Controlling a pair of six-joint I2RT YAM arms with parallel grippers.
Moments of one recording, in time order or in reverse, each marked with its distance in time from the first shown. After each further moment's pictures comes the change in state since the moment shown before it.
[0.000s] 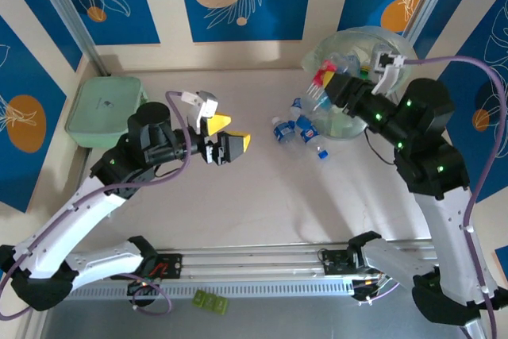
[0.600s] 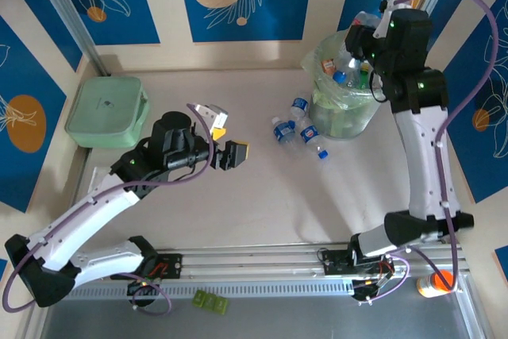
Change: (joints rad) left arm 0.000 0.037 -0.129 -0.017 -0.153 0.061; right arm -0.183 0.489 0.469 -0.195 0.321 -0.307
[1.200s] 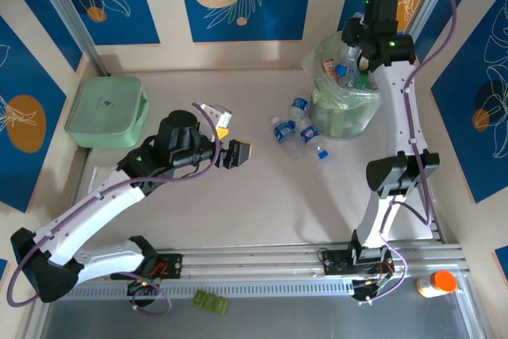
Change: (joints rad) left arm 0.000 0.037 -0.002 0.022 0.001 -0.004; right arm -0.050 0.424 0.294 -0.105 0.106 -0.031
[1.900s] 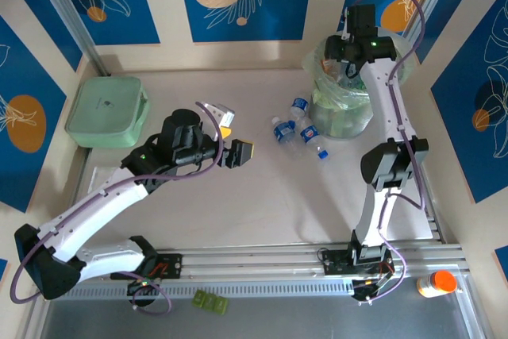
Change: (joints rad) left arm 0.013 0.026 0.000 0.011 0.024 -0.004; right arm 0.022 0.093 -0.036 -0.040 -0.081 -0.097
